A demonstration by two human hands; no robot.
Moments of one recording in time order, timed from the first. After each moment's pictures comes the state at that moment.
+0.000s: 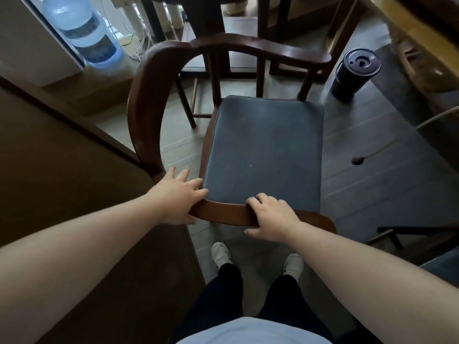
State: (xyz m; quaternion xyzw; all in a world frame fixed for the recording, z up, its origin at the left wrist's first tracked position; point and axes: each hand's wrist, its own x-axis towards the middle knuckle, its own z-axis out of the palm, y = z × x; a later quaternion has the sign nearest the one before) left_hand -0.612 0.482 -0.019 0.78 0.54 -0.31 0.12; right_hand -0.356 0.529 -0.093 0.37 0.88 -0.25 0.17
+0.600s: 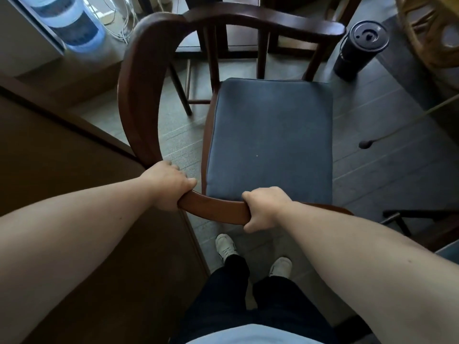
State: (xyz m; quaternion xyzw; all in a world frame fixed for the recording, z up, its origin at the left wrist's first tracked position) left_hand -0.678 0.509 -0.062 0.81 0.46 -0.35 0.13; right_hand -0.417 0.540 -0.116 0.32 0.89 -0.27 0.21
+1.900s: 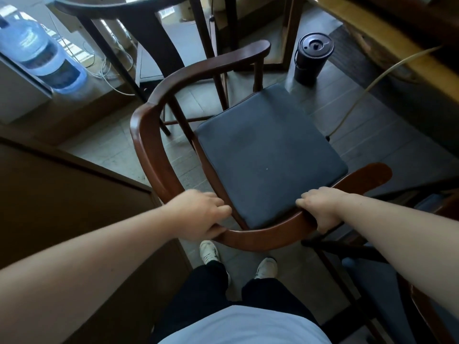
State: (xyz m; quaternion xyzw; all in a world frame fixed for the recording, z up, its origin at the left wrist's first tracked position) left_hand -0.459 0.485 -0.002 0.90 0.37 -0.15 0.18; right_hand -0.146 0.578 -0.084 0.28 0.85 -0.21 0.39
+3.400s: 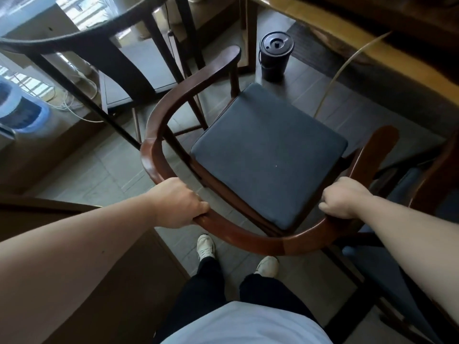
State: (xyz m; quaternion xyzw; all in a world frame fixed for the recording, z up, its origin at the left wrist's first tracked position) left_hand -0.489 0.564 0.009 0.93 0.25 -0.27 0.08; right_hand -0.092 0.575 -0.101 0.45 0.82 -0.11 0.35
